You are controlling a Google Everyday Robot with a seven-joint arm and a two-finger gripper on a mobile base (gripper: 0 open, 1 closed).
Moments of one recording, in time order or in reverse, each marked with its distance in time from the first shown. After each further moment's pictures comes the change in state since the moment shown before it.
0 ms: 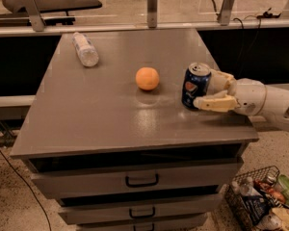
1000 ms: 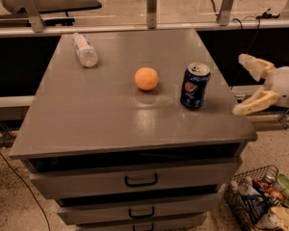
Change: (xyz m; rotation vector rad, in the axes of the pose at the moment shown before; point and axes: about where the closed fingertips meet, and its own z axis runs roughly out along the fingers) arm -0.032 -0.016 -0.075 0.093 0.184 -0.131
